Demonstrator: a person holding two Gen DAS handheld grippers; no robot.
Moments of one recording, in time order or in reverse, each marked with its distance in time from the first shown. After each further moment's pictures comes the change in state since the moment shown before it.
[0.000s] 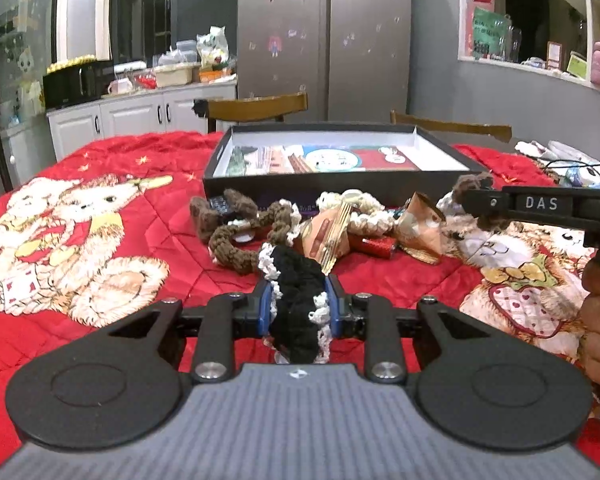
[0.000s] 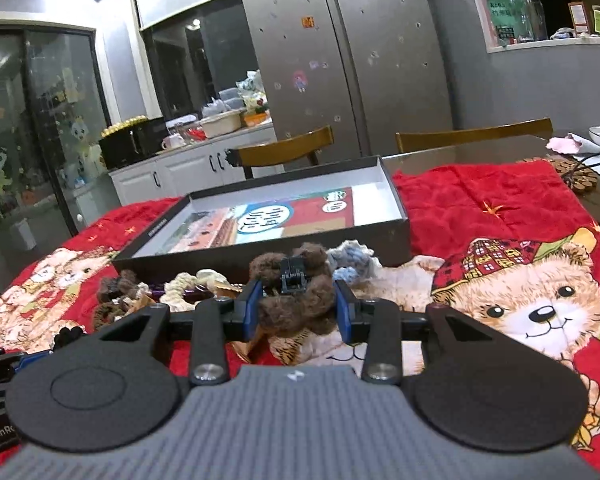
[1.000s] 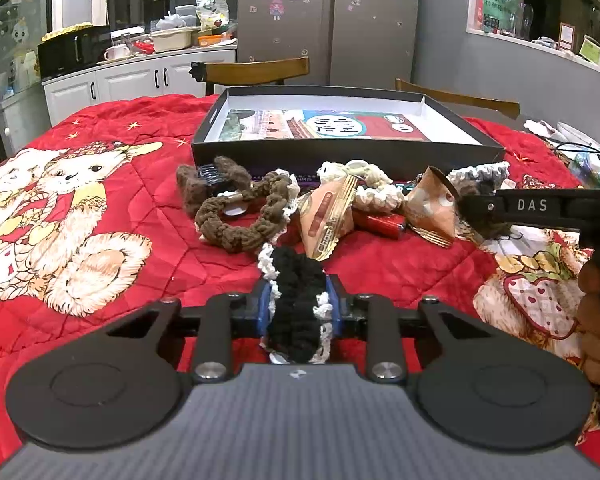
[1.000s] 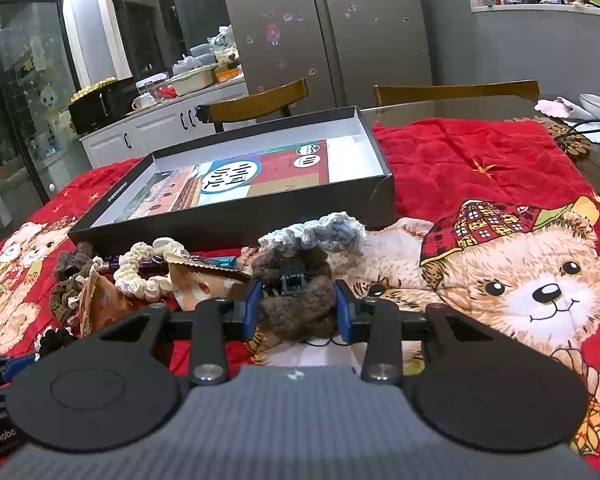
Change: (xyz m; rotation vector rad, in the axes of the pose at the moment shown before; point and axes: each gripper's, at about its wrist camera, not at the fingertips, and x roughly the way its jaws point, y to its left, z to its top) left arm 0.032 0.001 0.005 -0.026 0.129 -0.006; right arm 0.036 -0.006 -0.001 0.018 0.151 -0.087
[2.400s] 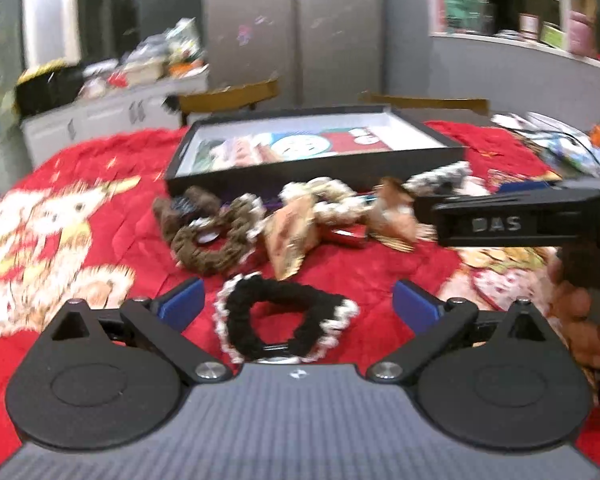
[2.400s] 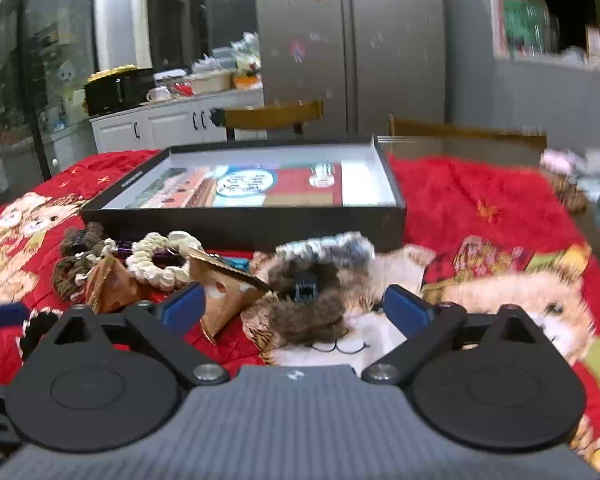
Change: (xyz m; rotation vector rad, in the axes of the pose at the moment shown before) left arm -0.008 -0.013 0.002 0.082 -0.044 -0.029; right arm -0.013 0.015 -0.002 -0.129 -0.035 -0.022
